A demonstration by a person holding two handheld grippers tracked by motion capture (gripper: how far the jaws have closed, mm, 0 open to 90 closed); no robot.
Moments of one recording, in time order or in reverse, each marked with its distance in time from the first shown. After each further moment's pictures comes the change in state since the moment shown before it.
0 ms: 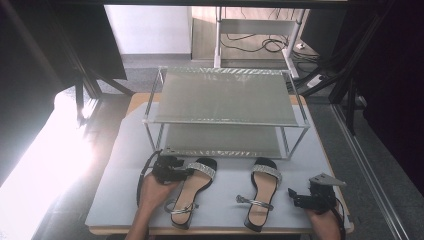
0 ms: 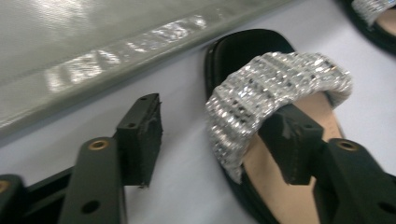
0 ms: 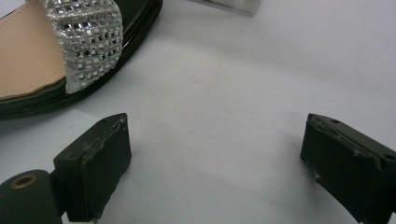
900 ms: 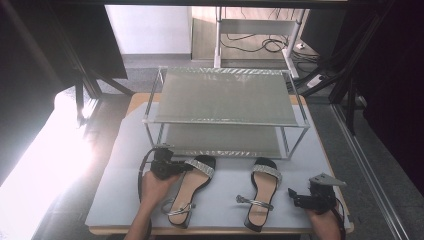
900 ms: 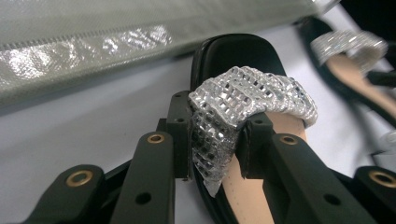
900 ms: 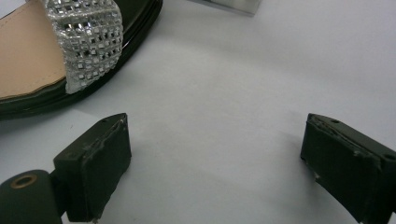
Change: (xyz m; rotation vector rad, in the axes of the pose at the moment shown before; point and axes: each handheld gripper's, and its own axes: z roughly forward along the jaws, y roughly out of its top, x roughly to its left) left arm 0.015 0.008 -0.010 -0.020 -0.158 -0.225; right arm 0.000 0.000 0.000 0.000 0.000 0.000
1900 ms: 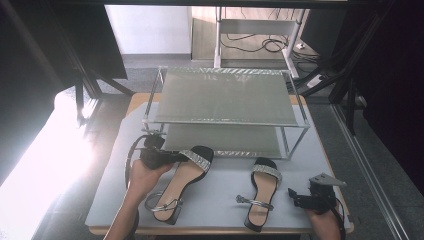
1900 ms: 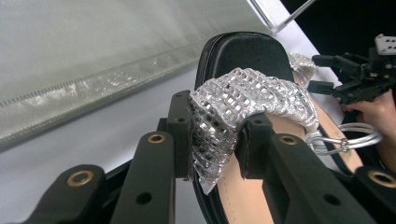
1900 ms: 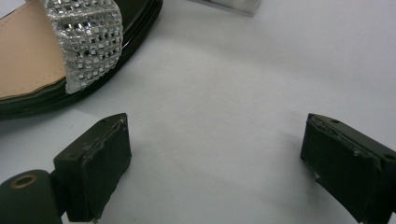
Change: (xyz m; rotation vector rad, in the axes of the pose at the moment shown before) left arm -0.028 0.041 -0.054 0.034 -0.042 0.025; right arm 0.000 0.000 0.000 0.000 -0.001 -0.001
